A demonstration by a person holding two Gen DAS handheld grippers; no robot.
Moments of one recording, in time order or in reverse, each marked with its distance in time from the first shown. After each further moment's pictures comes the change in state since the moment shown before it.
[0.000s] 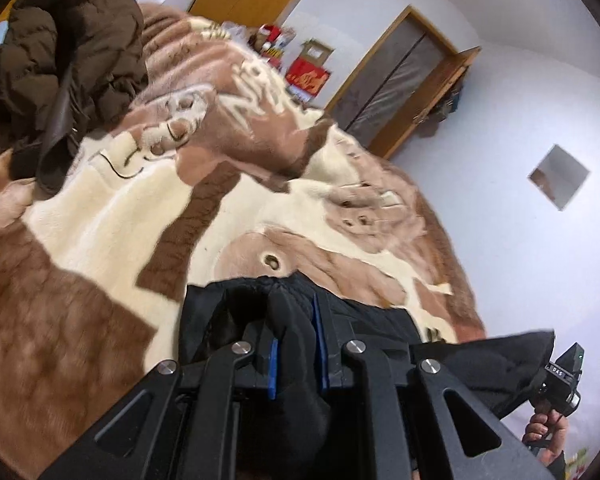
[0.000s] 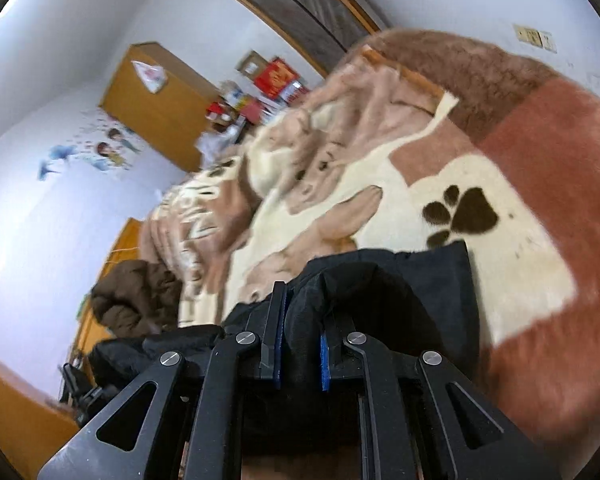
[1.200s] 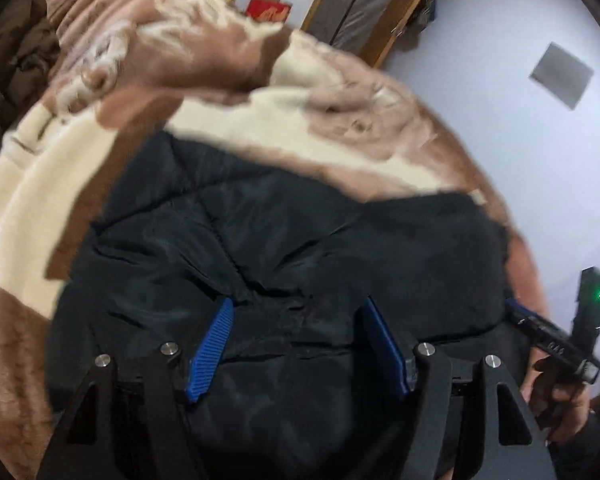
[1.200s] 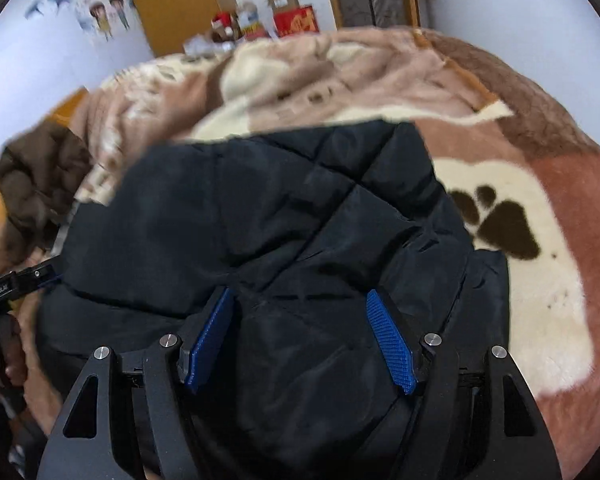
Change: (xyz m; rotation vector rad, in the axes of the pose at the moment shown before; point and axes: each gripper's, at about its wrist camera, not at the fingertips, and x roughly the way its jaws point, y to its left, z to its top) left arm 0.147 -0.053 -0.060 0.228 0.218 0.045; right arm 0.121 0.007 -0.070 -0.437 0.098 -0.306
